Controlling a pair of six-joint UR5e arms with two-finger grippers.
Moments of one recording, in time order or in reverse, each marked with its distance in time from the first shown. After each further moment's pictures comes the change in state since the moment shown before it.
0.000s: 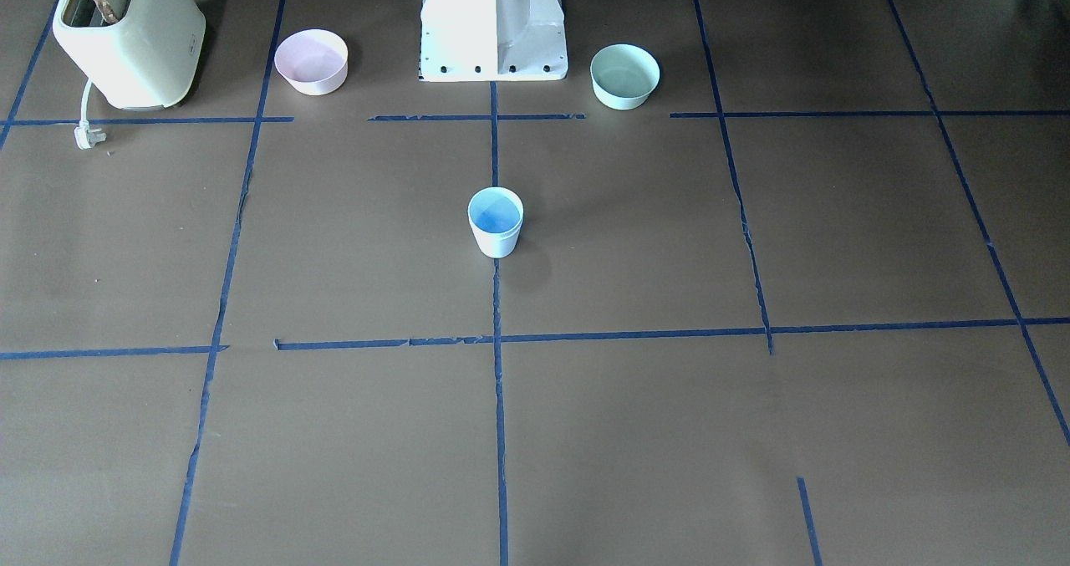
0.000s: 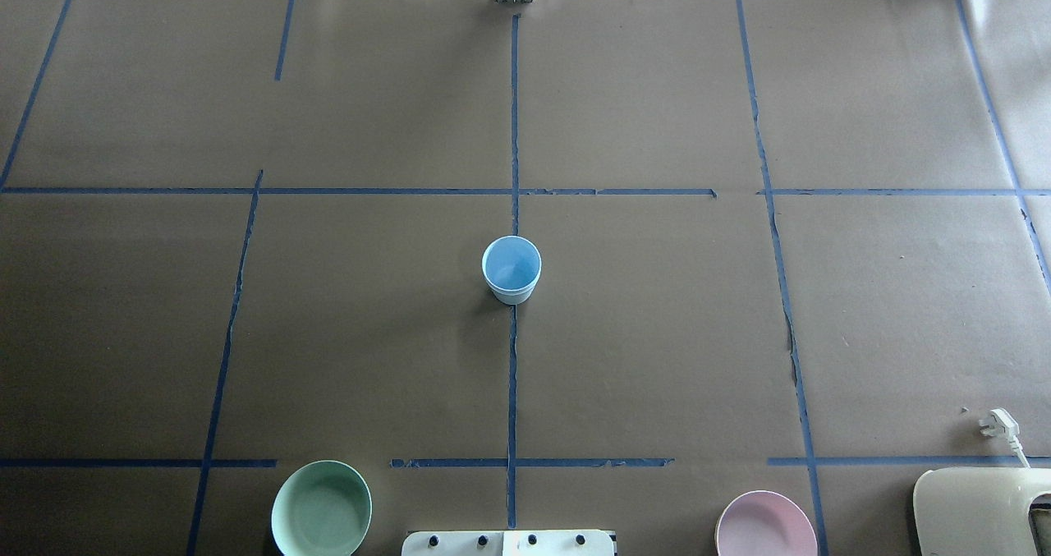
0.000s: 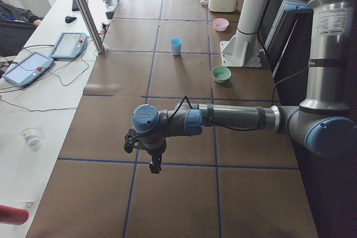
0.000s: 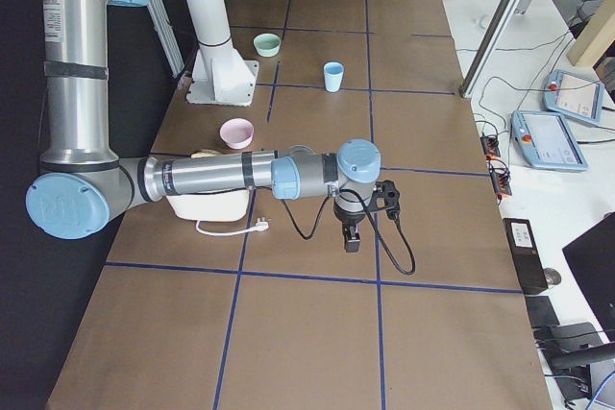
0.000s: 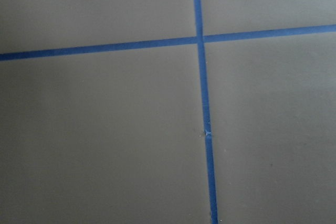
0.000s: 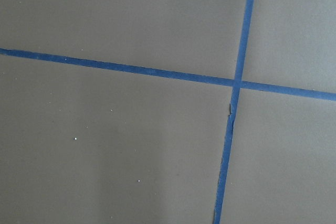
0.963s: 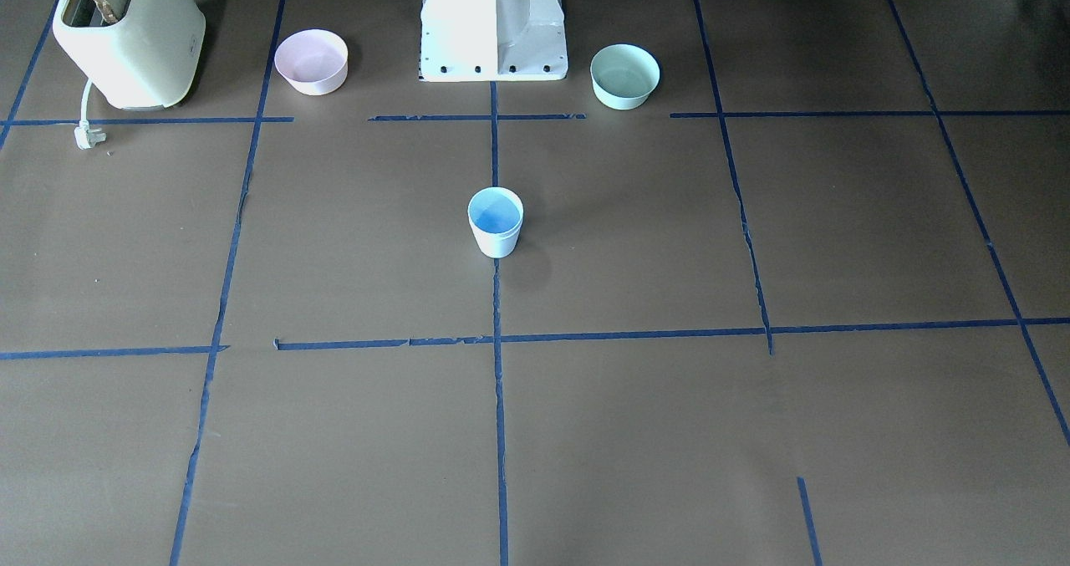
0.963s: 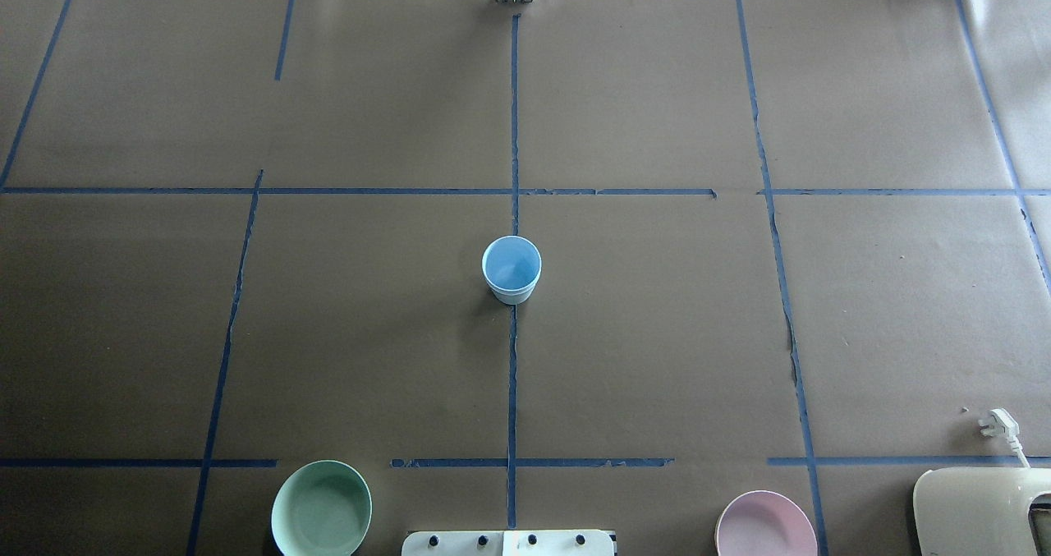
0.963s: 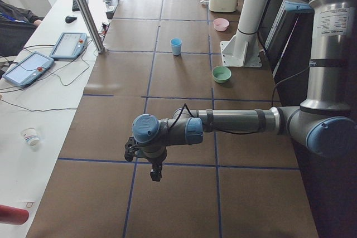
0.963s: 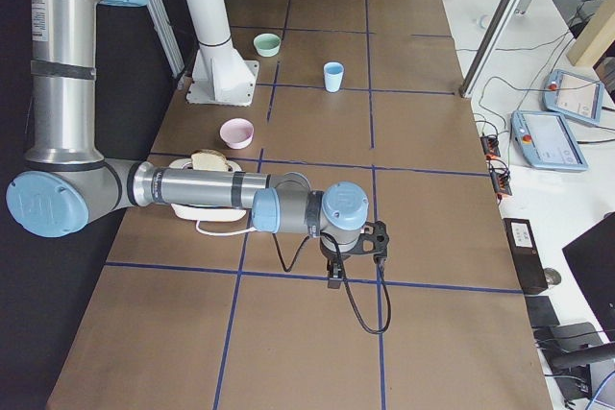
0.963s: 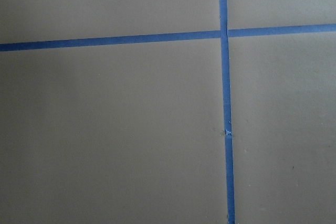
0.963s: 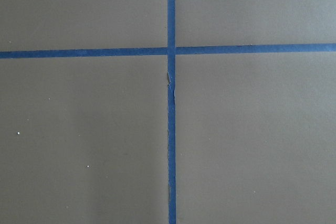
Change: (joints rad) left arm -0.005 -0.001 0.032 -0.027 0.000 -0.001; right arm 0.098 -0.042 -0.096 0.016 0.023 -0.009
